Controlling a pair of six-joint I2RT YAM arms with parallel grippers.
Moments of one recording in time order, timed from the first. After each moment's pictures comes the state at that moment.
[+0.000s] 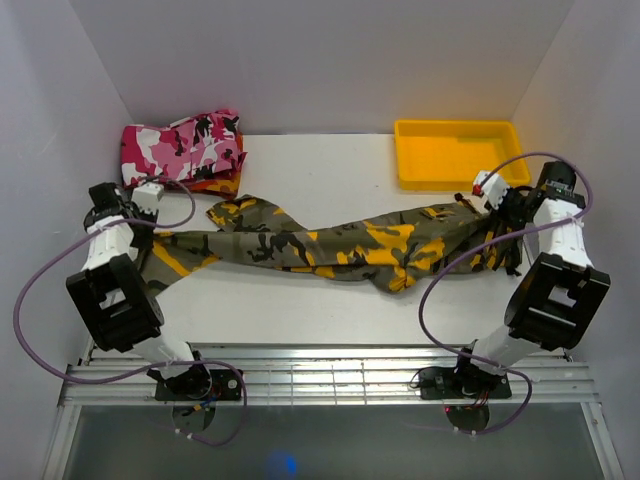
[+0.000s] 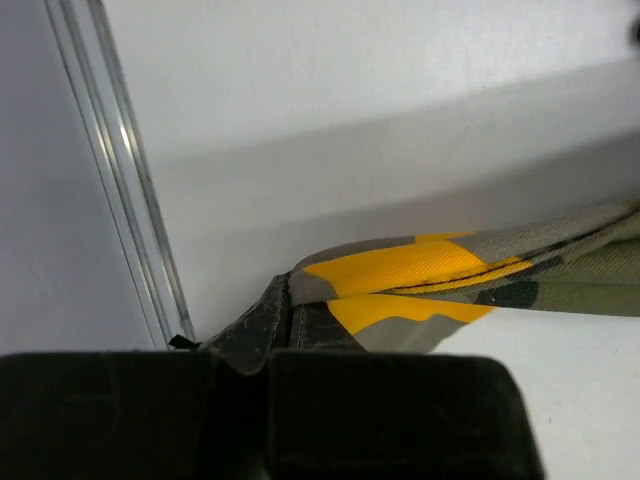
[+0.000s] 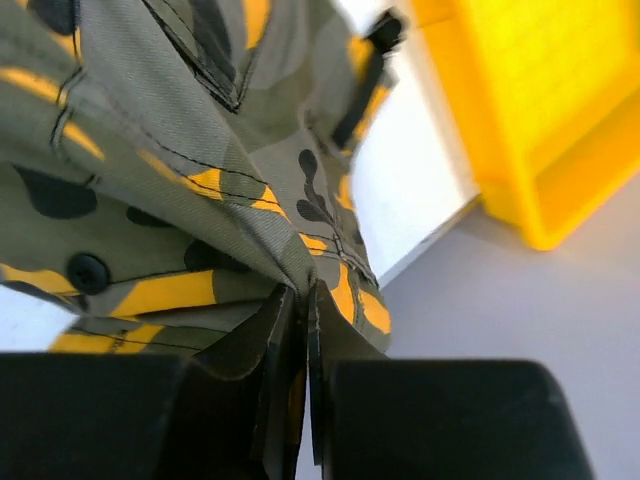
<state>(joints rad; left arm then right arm) 0.47 1.56 1.08 -0.52 0.19 0.68 -0.39 1.53 1.19 -0.70 -0.48 -1.44</state>
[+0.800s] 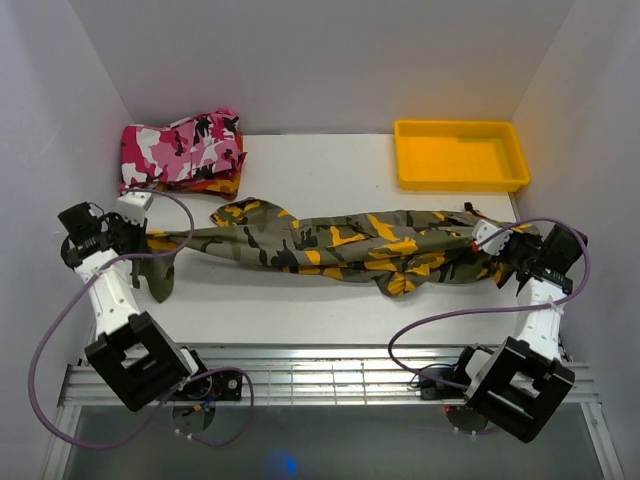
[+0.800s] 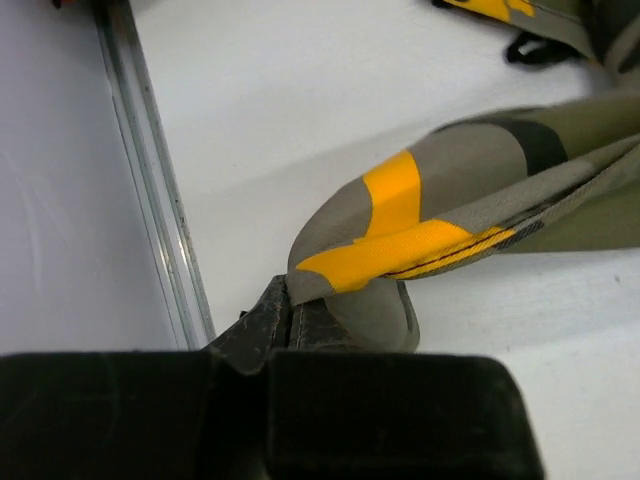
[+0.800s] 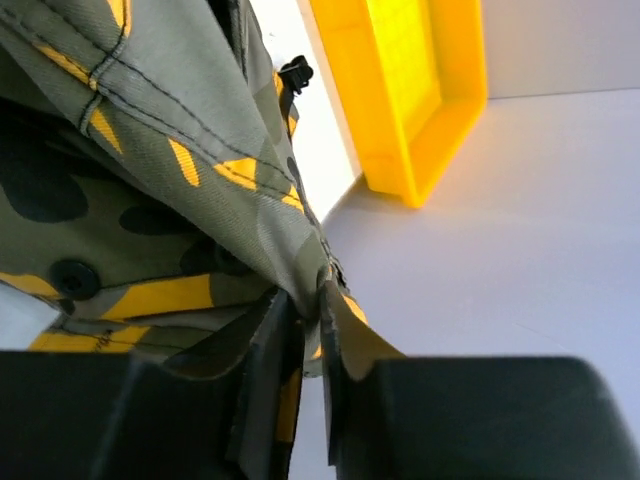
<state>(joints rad) 0.62 1.27 1.01 -0.56 0.51 0.74 -0.53 1.06 0.66 -0.24 -0.67 -1.52</state>
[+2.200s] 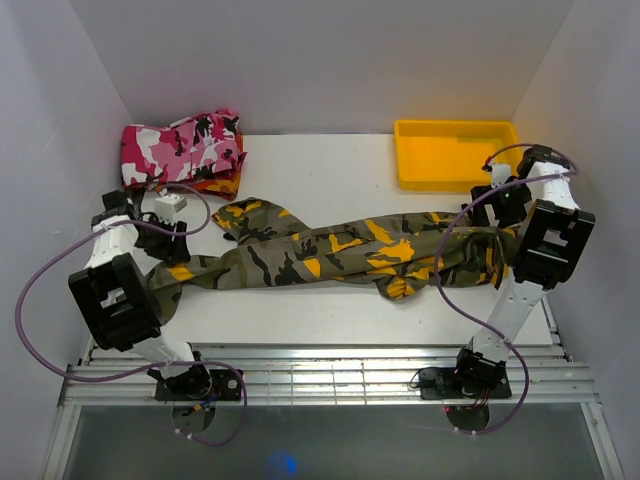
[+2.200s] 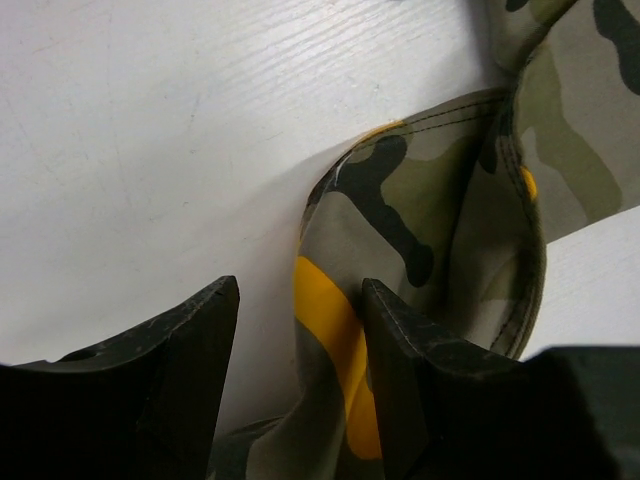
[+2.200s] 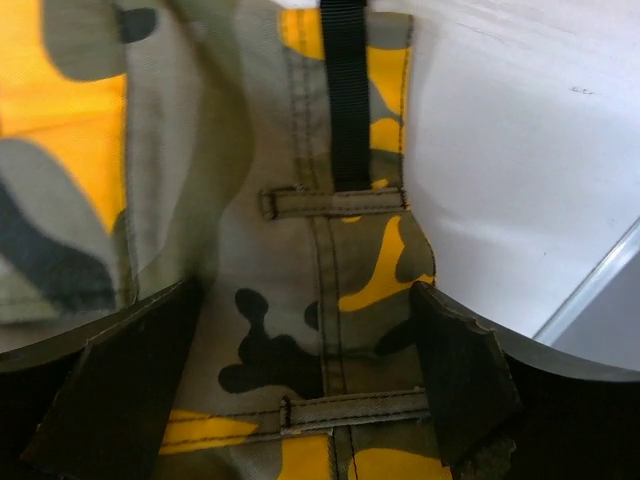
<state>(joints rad) 0.44 1.58 1.11 -0.79 0.54 0.76 -0.33 2.07 1.74 -1.07 -0.34 -0.60</state>
